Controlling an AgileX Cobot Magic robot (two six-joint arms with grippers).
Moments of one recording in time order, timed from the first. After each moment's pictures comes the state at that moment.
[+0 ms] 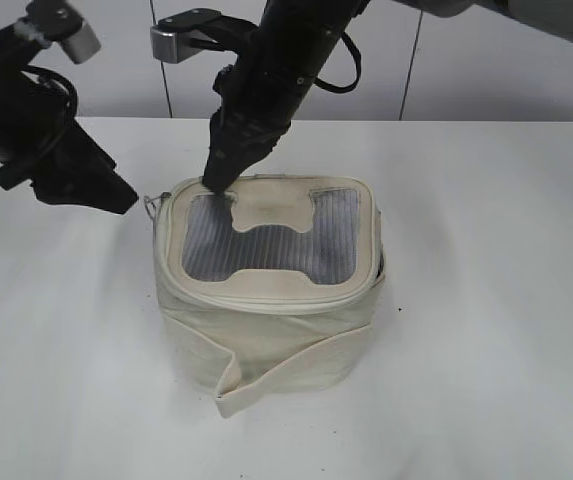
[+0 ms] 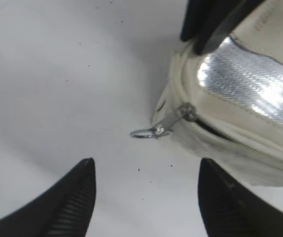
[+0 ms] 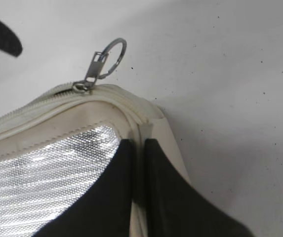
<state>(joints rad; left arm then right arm) -0.23 1.61 -1.12 -0.60 0.83 1.12 0.62 2.30 -2.12 0.48 1.23 -0.77</state>
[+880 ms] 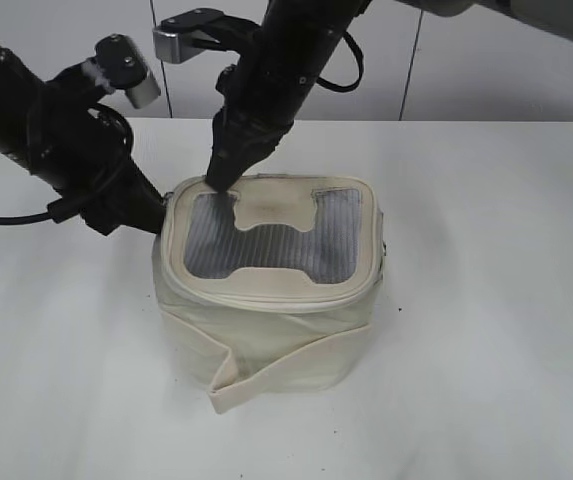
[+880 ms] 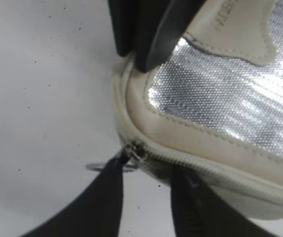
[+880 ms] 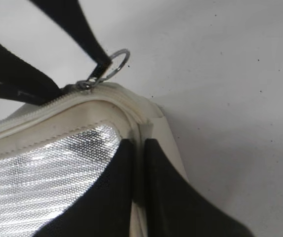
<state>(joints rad) -0.35 1.69 -1.12 -0.57 0.75 1.17 0.62 2.30 -2.12 0.47 1.23 -0.77</state>
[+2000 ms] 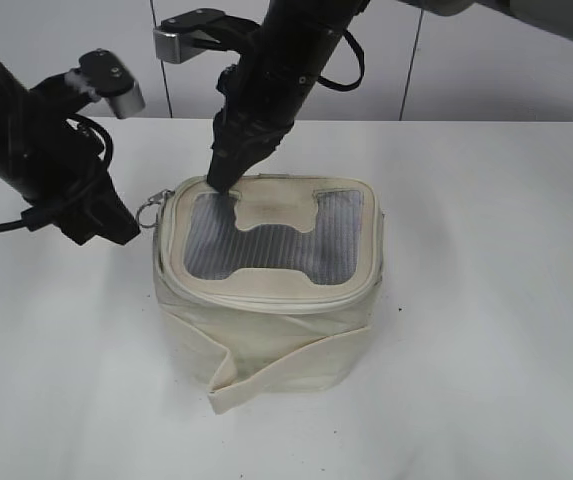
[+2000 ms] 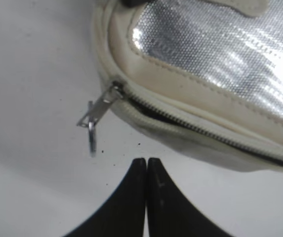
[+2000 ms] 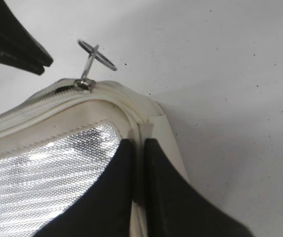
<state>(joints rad) -0.34 1.67 -1.12 -0.44 0.86 0.99 0.62 2.30 -2.12 0.45 1.22 -0.75</state>
